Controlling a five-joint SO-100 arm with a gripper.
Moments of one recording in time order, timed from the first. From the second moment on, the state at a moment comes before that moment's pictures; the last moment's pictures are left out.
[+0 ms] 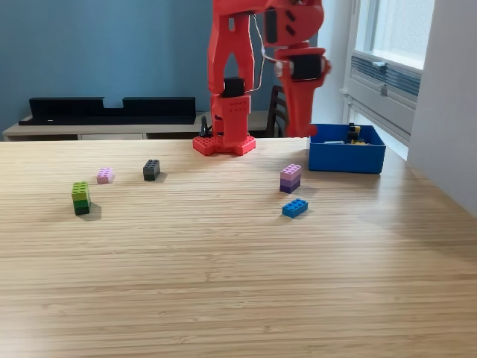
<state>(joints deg) -32.4 88.7 75.8 89.6 22.7</state>
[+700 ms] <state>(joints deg) -72.2 88.8 79.2 89.6 17.0</state>
